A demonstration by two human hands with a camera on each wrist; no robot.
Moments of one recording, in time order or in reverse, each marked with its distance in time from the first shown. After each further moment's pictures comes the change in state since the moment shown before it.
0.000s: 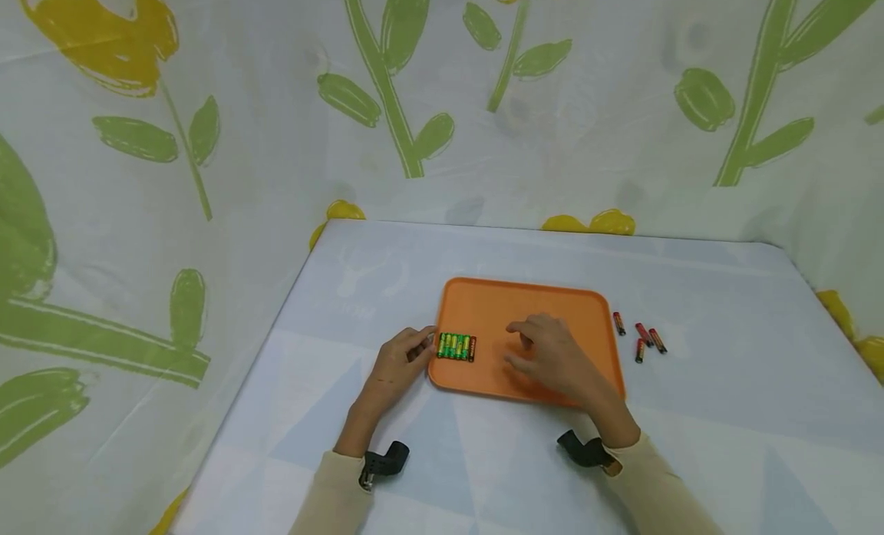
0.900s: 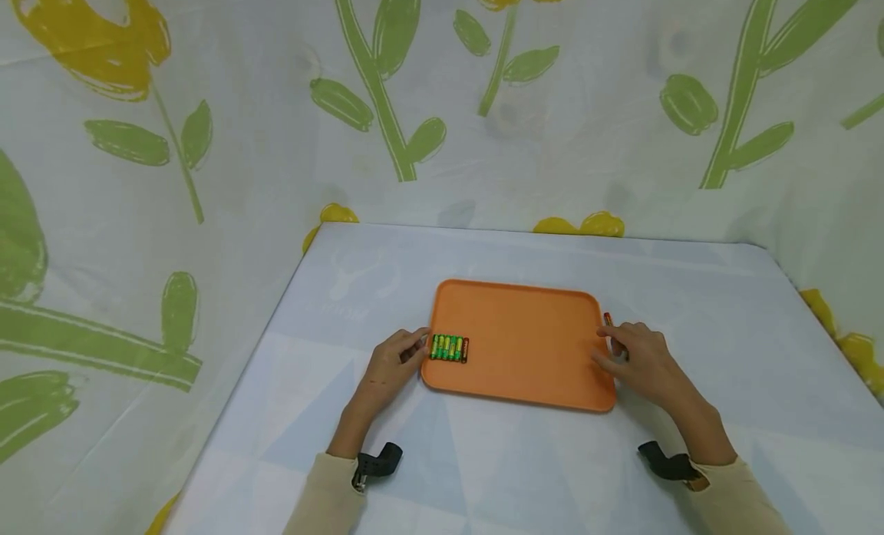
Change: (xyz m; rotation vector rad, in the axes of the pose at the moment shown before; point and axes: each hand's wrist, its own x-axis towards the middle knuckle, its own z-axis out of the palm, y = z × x) left_hand 0.000 0.000 0.001 -0.023 -0.012 -0.034; right_hand -0.074 0.093 -0.061 -0.098 0.056 0.141
